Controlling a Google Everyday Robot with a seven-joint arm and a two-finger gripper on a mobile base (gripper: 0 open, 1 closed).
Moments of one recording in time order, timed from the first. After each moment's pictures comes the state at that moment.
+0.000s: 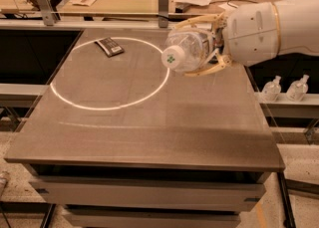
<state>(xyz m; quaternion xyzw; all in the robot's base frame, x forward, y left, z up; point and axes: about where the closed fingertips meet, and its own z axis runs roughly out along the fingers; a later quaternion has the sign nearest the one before) 0.488 -0.057 1.014 -0.77 0.28 0.06 0.57</state>
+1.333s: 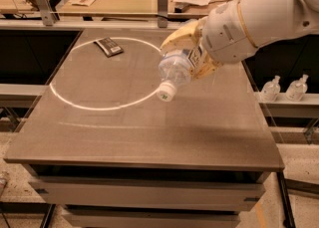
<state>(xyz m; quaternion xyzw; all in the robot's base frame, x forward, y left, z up) 0.511 -0.050 0.978 -0.89 0.16 -0.11 0.41</state>
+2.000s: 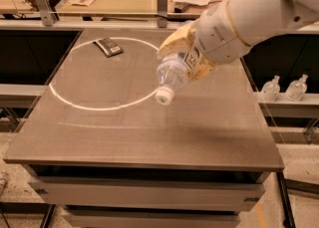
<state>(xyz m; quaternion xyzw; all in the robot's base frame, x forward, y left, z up) 0.513 -0.047 0.970 -0.91 0.15 -0.13 0.37</state>
